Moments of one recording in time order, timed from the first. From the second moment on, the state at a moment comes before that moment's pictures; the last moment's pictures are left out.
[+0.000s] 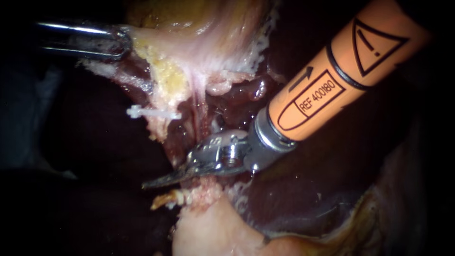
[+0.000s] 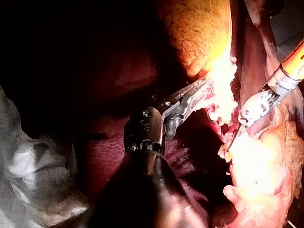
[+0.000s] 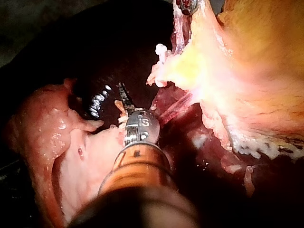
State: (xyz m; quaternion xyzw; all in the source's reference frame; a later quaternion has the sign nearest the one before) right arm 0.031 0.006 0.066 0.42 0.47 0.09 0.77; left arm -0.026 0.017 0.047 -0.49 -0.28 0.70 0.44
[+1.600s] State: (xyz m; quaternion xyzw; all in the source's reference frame) right arm 0.017 0.009 0.059 0.15 0.51 0.07 0.85; left arm -0.025 0.017 0.047 -0.49 -0.28 0.70 0.44
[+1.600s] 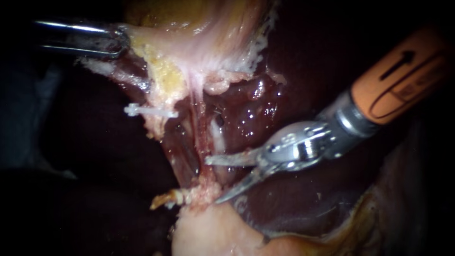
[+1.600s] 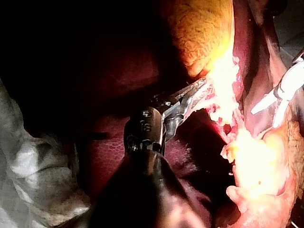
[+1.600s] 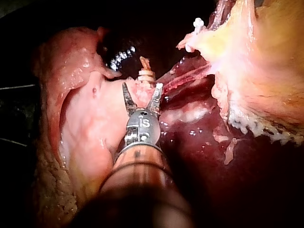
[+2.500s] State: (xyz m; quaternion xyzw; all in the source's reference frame) right arm 0.008 0.011 0.057 0.12 0.43 0.10 0.89; left arm -0.026 0.017 0.049 -0.49 -0.28 0.70 0.44
